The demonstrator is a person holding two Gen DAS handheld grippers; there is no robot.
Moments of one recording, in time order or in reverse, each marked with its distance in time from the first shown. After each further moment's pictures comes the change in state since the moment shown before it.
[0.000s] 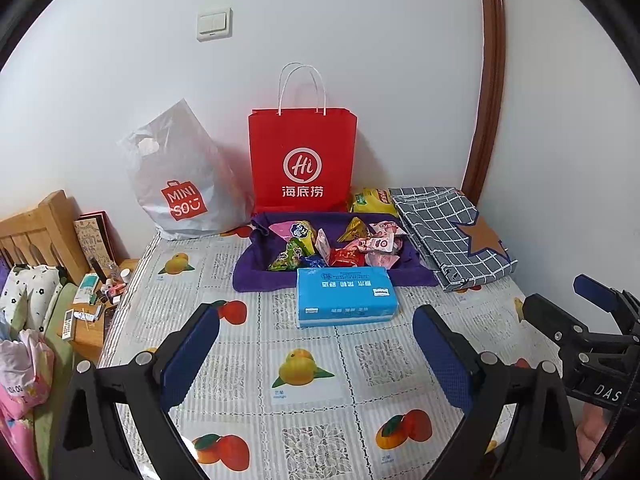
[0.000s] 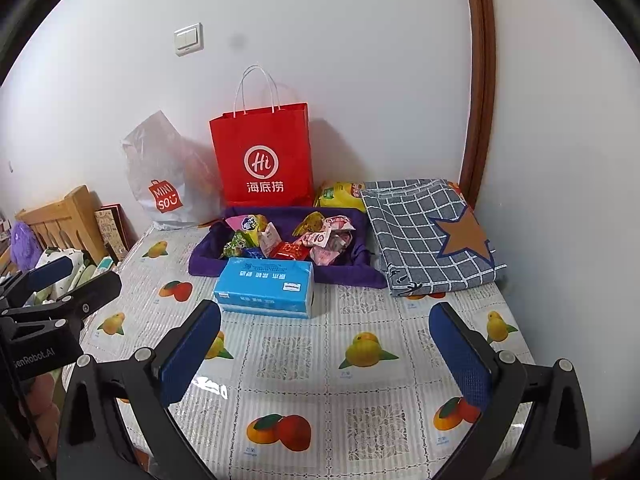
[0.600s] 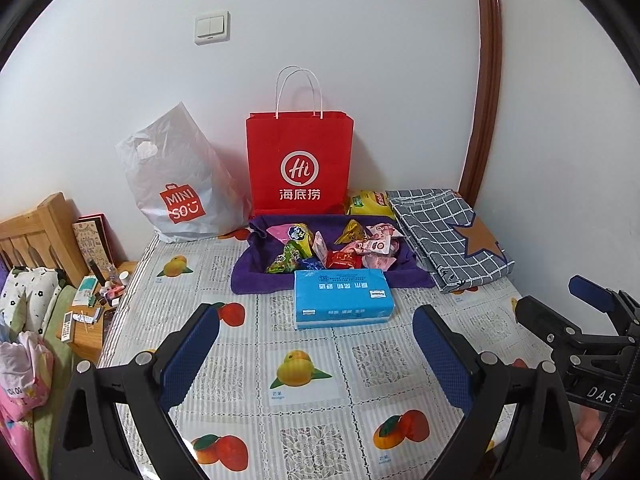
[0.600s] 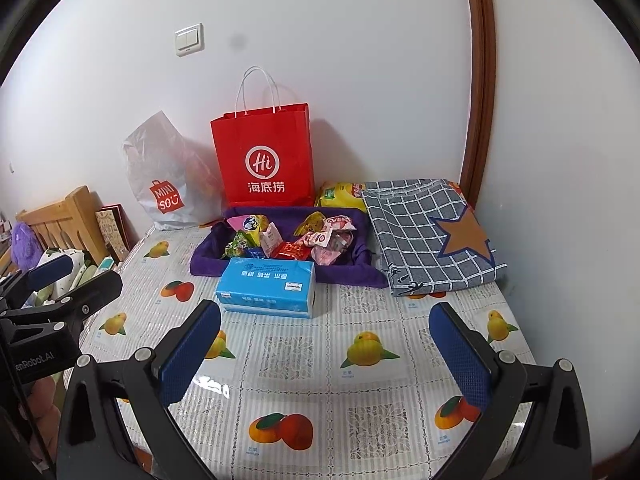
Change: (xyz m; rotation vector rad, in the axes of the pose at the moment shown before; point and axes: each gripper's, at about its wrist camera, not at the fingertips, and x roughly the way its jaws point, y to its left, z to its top) left arm -0.003 -0.002 0.002 0.000 -0.005 -0.006; right arm -0.001 0.002 0.001 -0.002 0.004 -0.001
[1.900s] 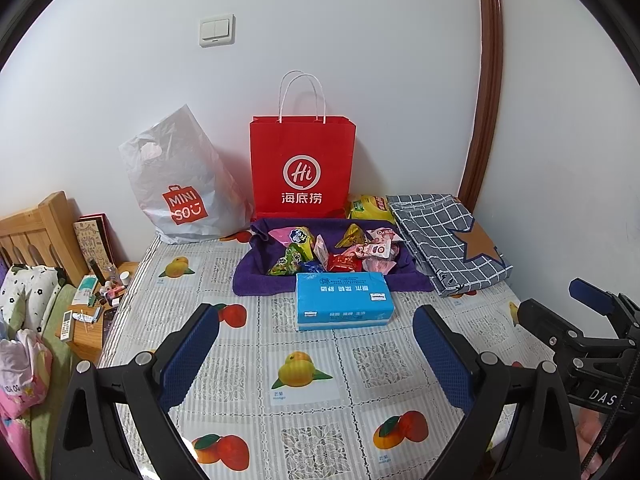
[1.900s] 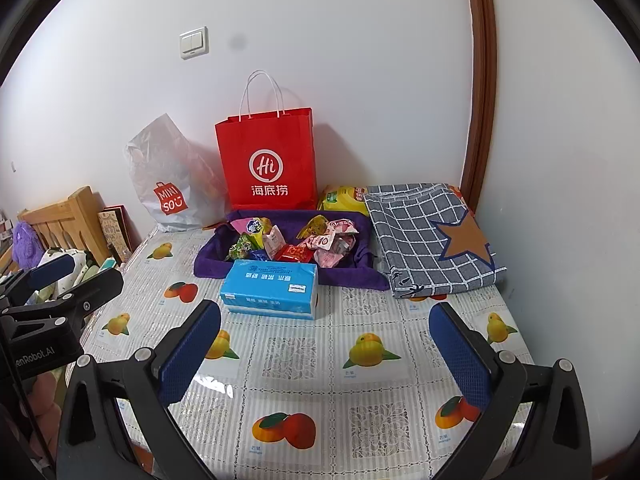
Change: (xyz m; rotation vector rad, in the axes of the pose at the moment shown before) left arm -0.005 0.002 0.004 -0.002 -0.011 -0.004; right arm -0.006 -0.001 0.000 -0.007 -0.013 0.009
